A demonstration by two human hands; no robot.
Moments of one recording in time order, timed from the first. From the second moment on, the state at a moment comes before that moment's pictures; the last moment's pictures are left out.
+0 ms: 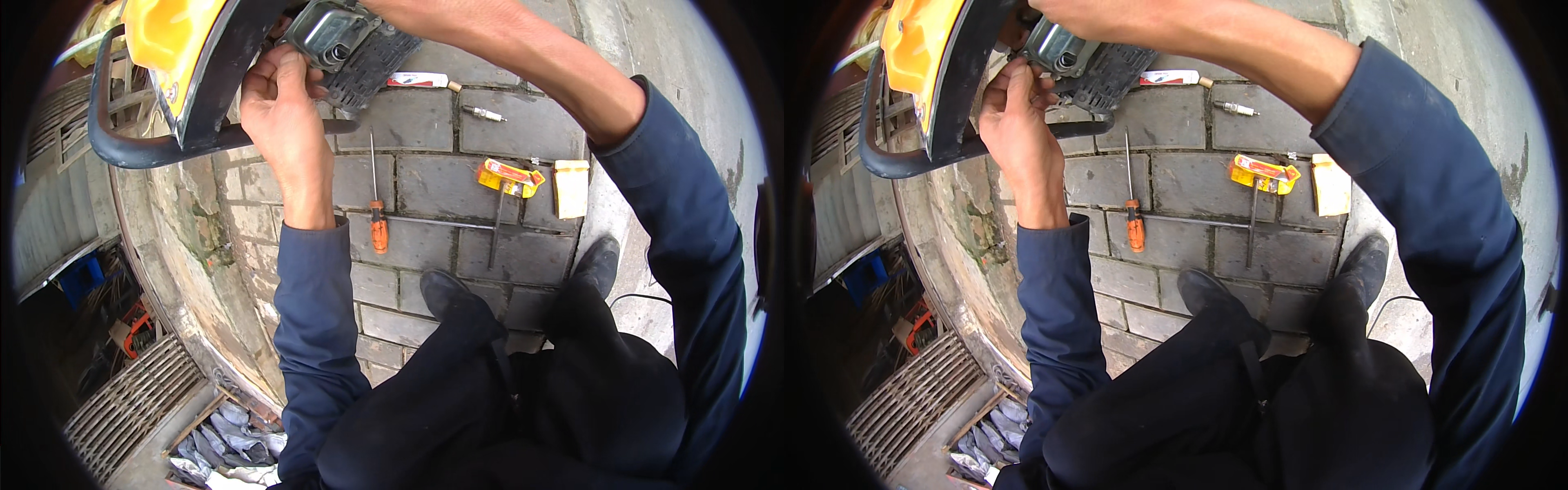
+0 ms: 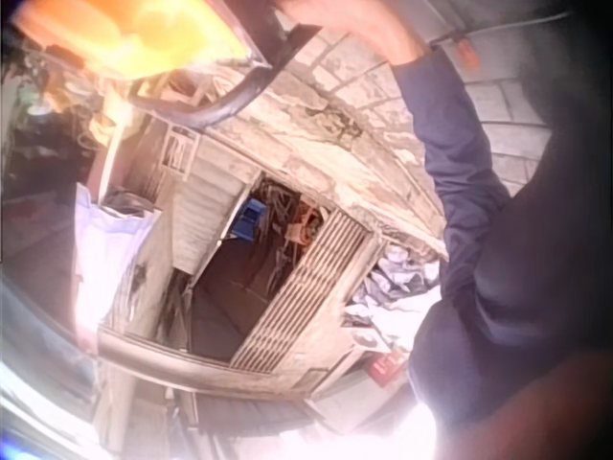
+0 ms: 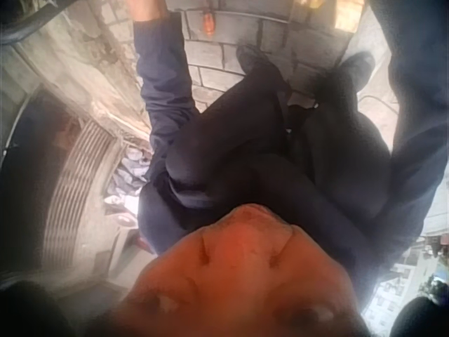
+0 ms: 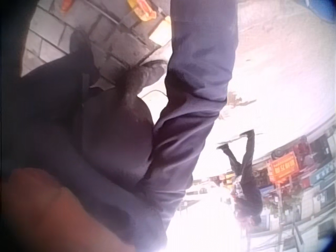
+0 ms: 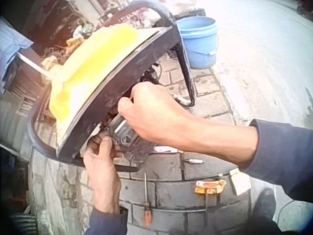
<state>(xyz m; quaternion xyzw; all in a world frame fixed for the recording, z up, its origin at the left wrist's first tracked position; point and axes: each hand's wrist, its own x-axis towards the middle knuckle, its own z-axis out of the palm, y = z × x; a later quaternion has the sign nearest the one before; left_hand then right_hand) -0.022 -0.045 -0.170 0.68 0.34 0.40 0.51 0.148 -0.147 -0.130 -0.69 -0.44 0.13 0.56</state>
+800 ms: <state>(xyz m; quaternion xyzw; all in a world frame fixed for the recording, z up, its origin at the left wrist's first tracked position) 0.002 -0.036 -0.176 0.81 0.29 0.40 0.32 0.128 -0.122 -0.175 -0.61 -0.42 -0.01 0.67</state>
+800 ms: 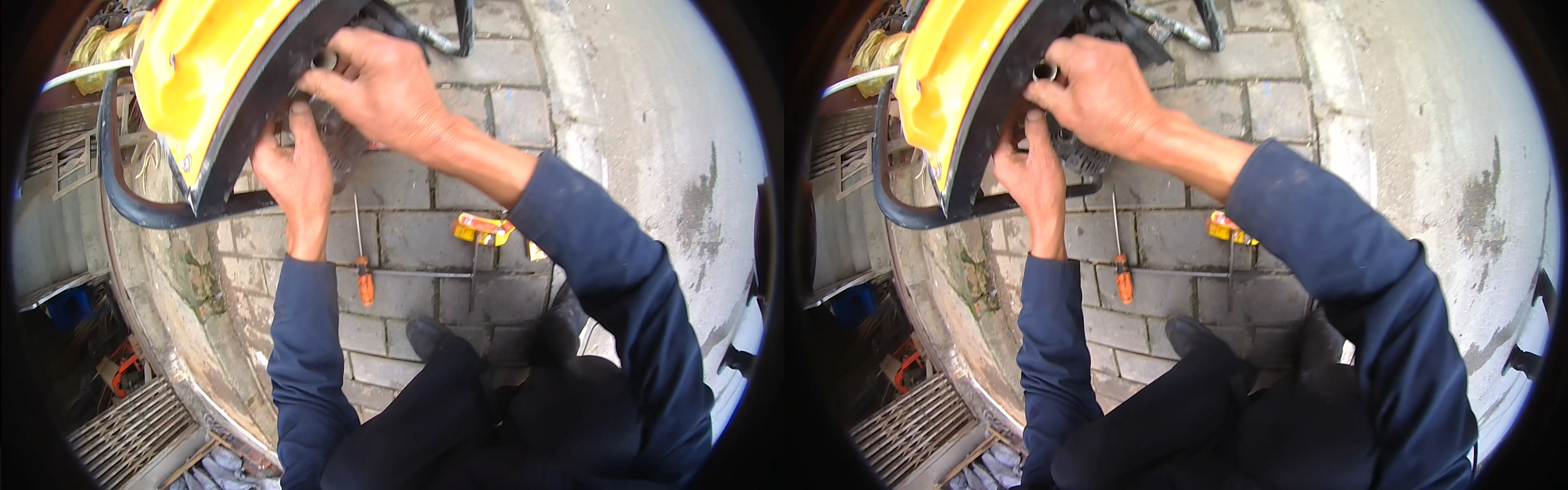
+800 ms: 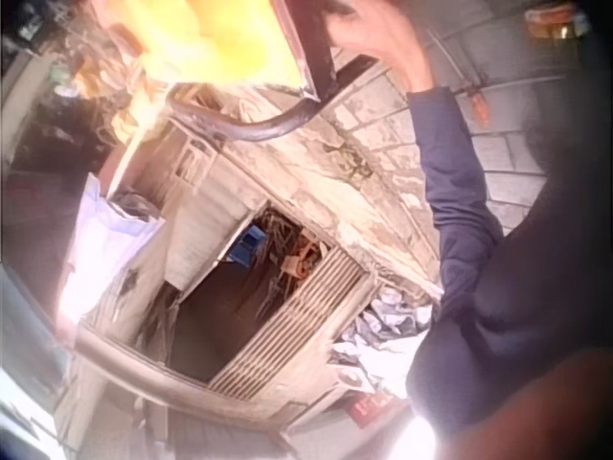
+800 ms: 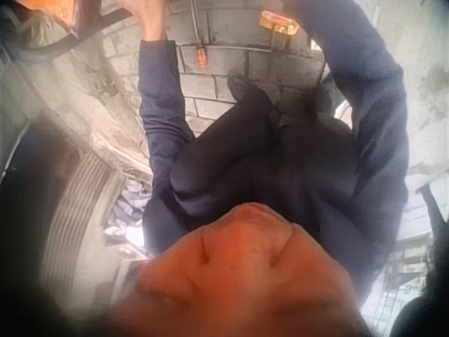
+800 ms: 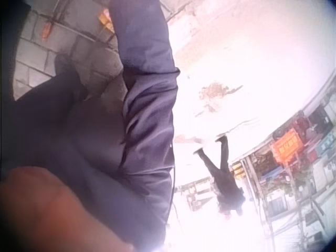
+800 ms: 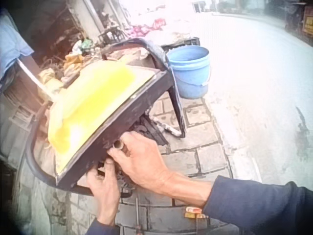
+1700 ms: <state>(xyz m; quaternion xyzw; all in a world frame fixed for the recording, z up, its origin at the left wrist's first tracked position) 0.026 -0.011 -0.184 0.85 0.22 0.40 0.27 0.087 -0.177 -0.214 -0.72 -0.37 0.23 0.54</state>
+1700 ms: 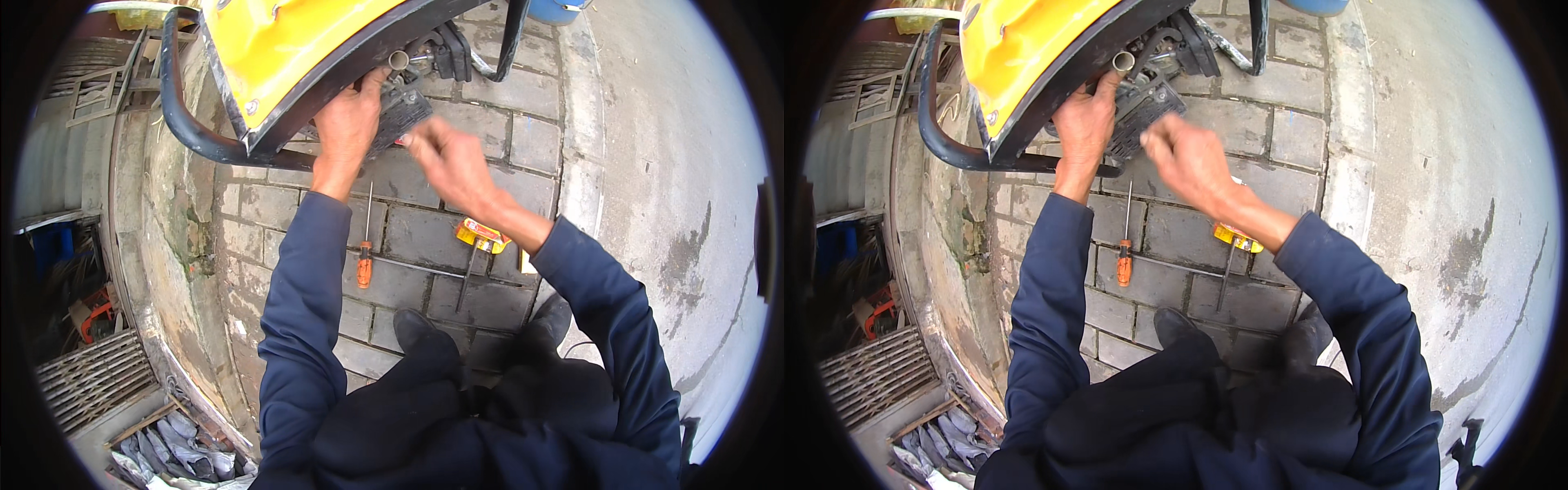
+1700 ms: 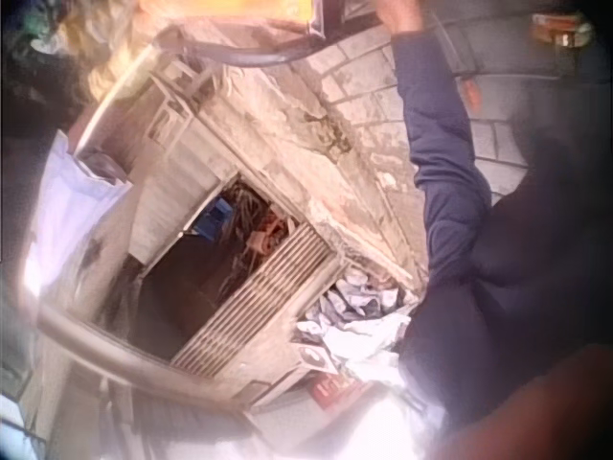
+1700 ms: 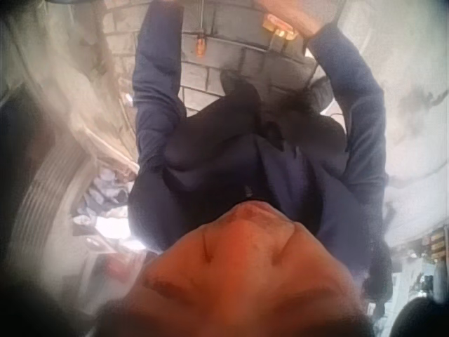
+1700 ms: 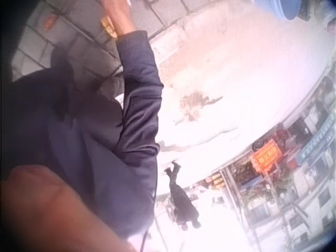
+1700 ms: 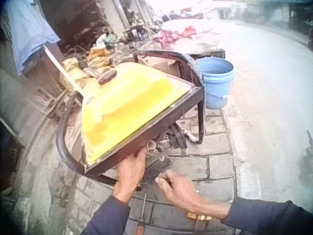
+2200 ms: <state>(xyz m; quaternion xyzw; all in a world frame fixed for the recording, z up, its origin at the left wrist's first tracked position) 0.032 -0.007 -0.175 0.83 0.21 0.40 0.34 -0.063 -0.128 -0.337 -0.75 -0.38 0.50 0.21</state>
